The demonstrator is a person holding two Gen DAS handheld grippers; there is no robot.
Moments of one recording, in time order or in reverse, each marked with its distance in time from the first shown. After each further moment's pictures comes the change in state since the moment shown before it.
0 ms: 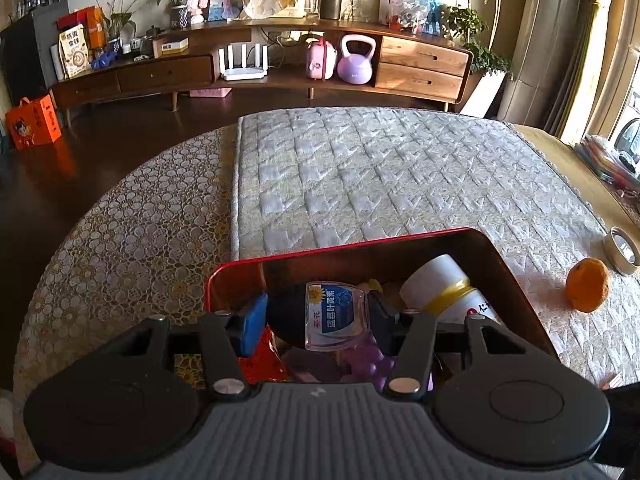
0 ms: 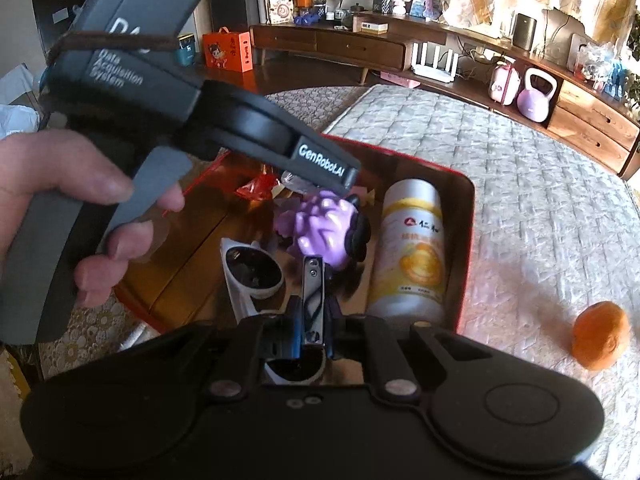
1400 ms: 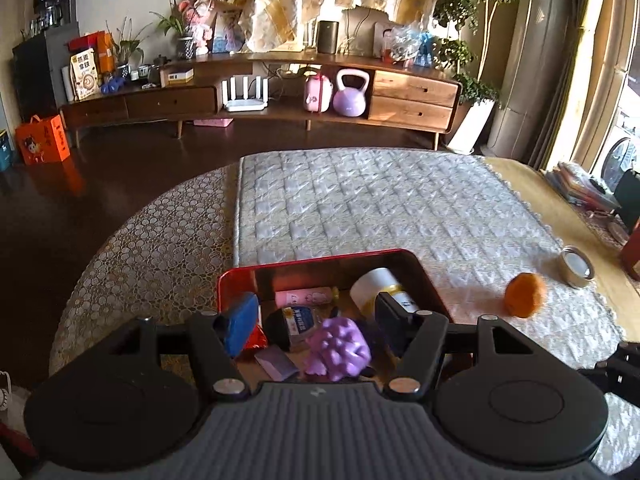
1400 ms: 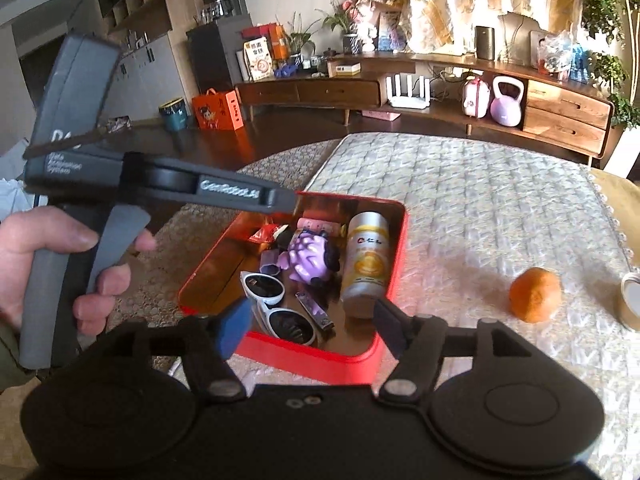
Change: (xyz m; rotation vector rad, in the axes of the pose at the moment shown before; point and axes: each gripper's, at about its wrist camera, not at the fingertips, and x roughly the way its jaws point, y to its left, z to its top) left arm -0.095 -0.026 -0.006 -0.005 -0.094 -0.002; right arm -0.109 -0.029 -0.017 0.154 -0.159 0.033
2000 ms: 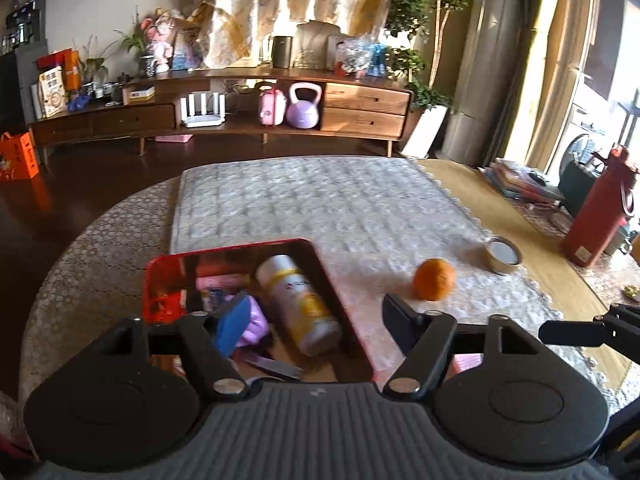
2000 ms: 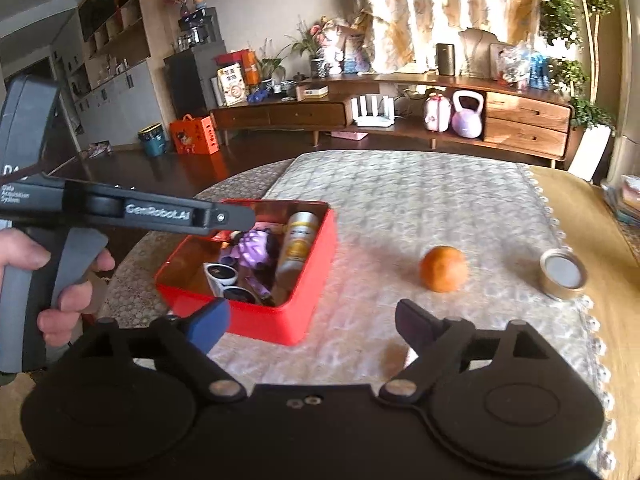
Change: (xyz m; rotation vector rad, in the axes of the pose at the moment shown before) left arm -0.050 -0.067 -0.023 0.043 -0.043 -0.108; right arm -0.073 -0.049 -0.037 0.037 -0.076 -0.074
